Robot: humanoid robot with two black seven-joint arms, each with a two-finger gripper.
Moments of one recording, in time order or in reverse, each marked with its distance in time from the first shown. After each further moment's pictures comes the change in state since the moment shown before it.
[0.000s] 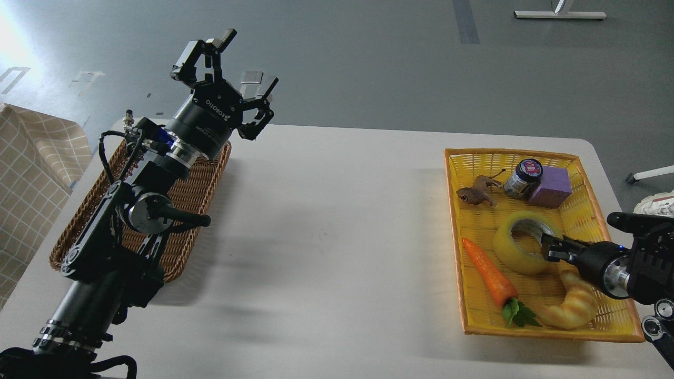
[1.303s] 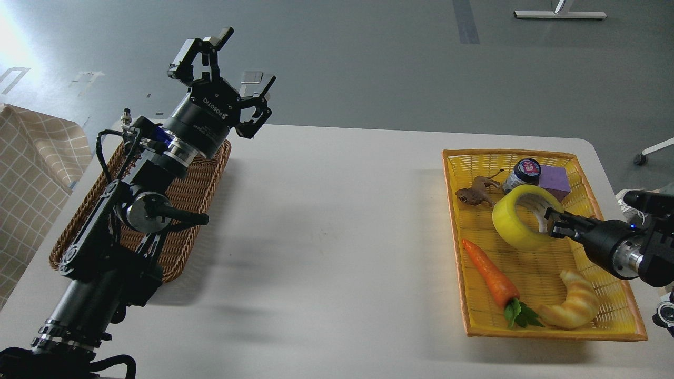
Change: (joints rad) left arm -0.002 0.002 -0.007 0.000 -0.001 -0.001 0.000; right arm 0.008 -0.022 0.096 0.119 0.068 0.000 0.000
